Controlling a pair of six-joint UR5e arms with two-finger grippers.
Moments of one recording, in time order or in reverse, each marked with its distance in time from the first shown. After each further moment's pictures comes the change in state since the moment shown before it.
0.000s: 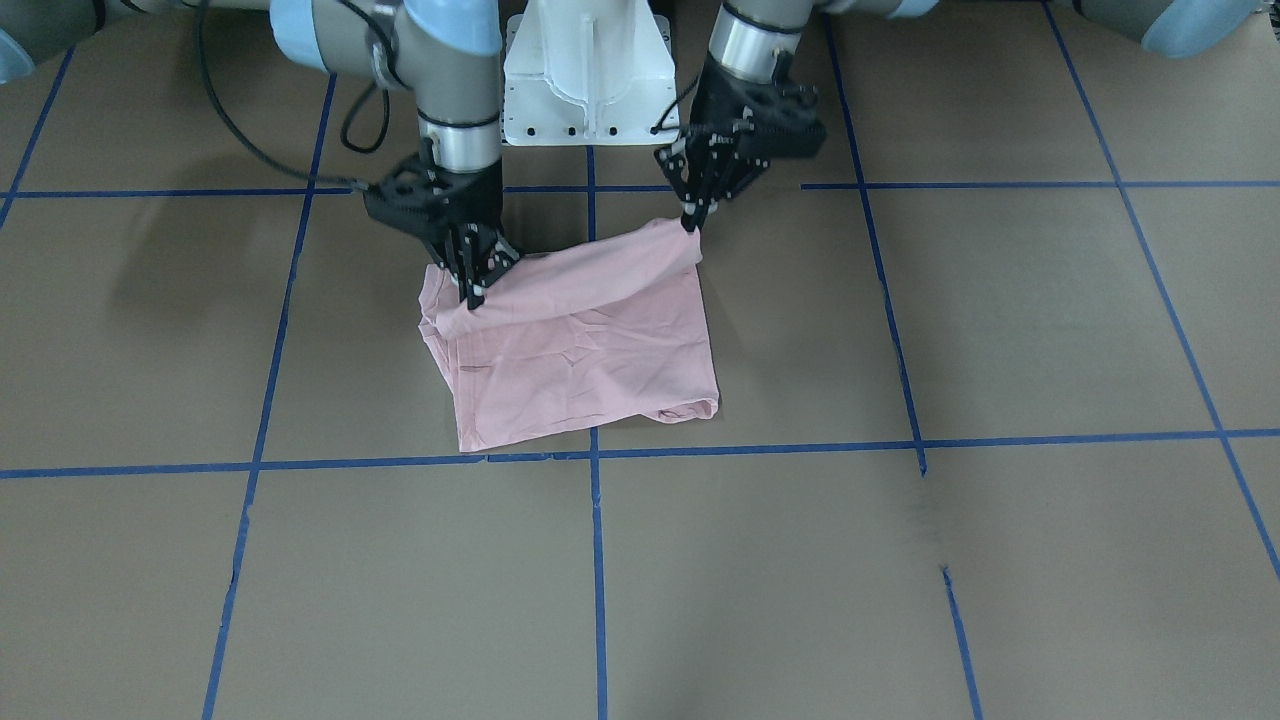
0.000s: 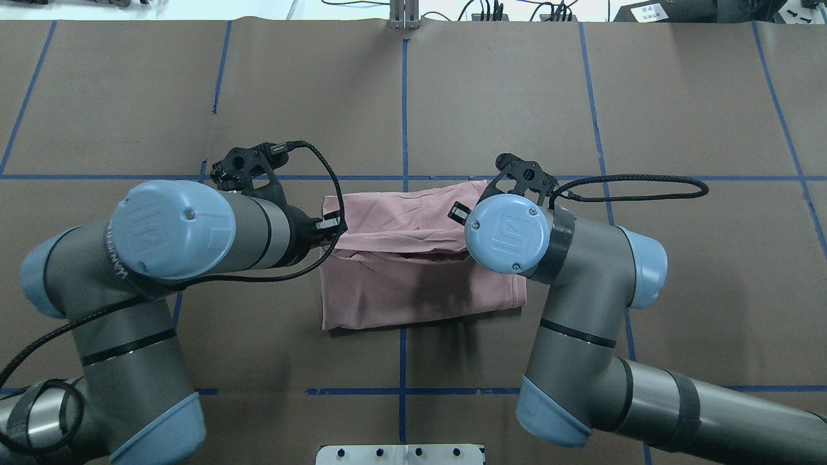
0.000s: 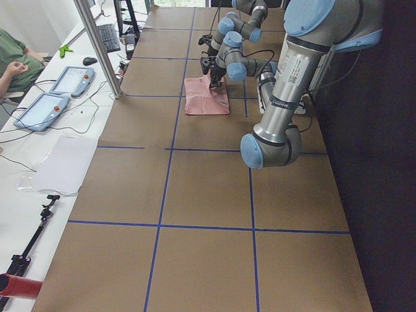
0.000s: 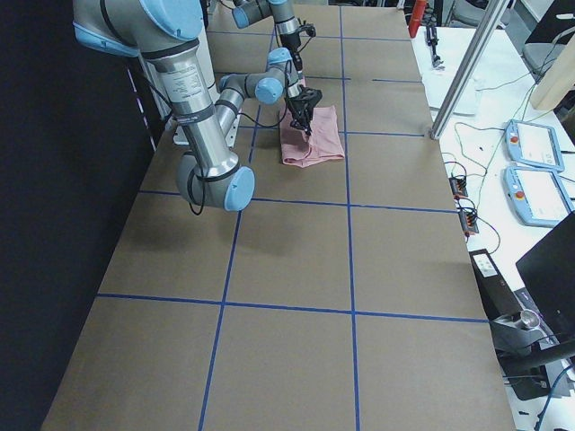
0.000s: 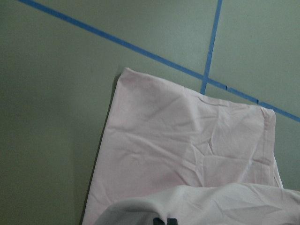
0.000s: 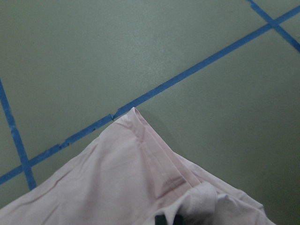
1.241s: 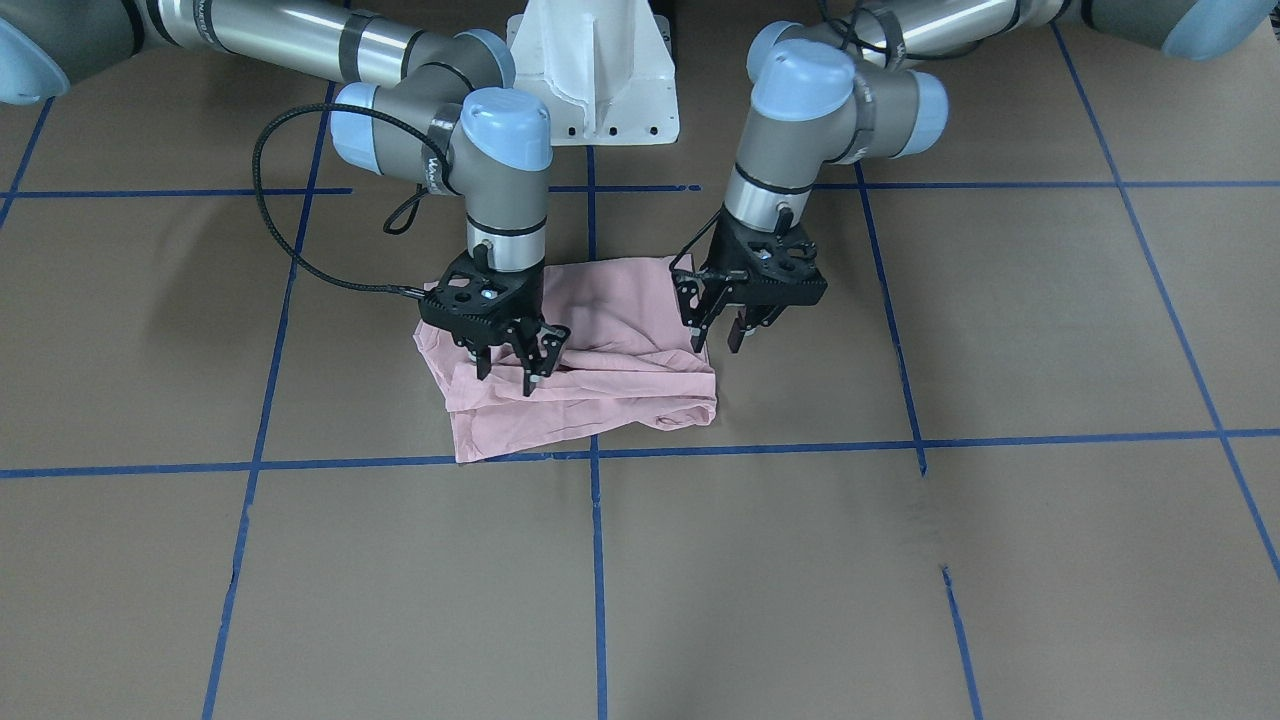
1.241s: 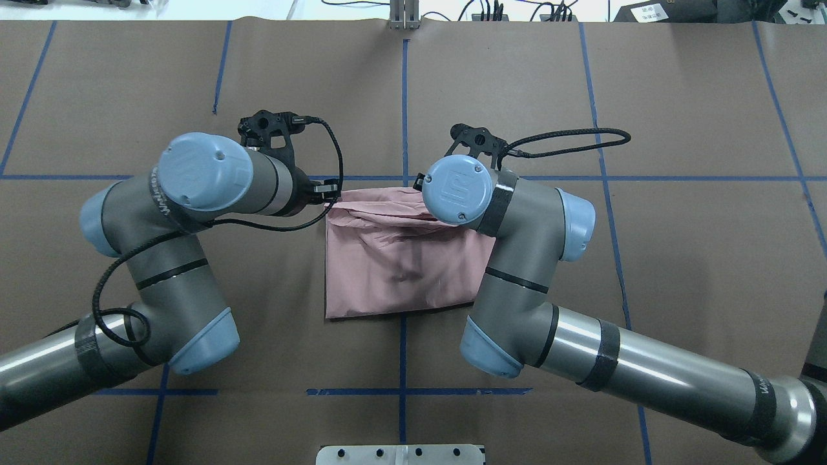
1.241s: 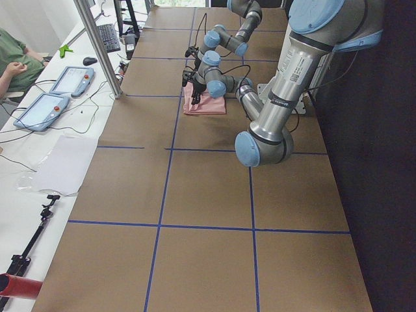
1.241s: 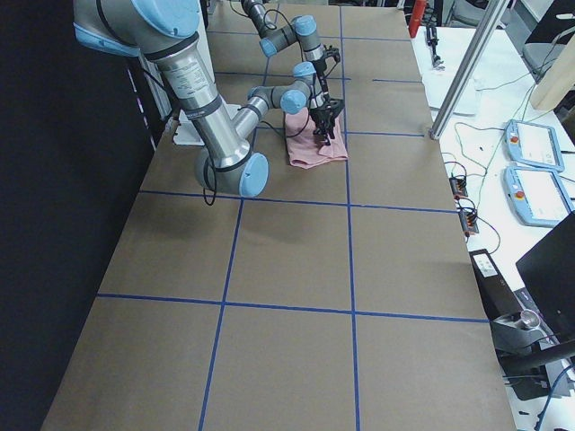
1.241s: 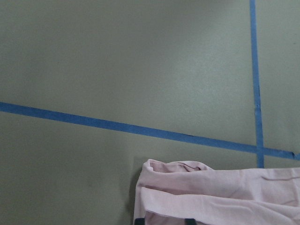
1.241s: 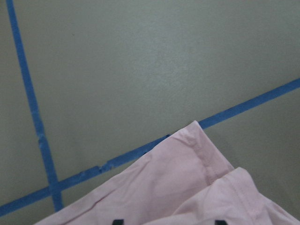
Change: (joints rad) left arm -0.106 -0.012 0.226 -0.203 -0.086 0.331; right arm 0.049 0.136 -0.241 0.119 0.035 -0.197
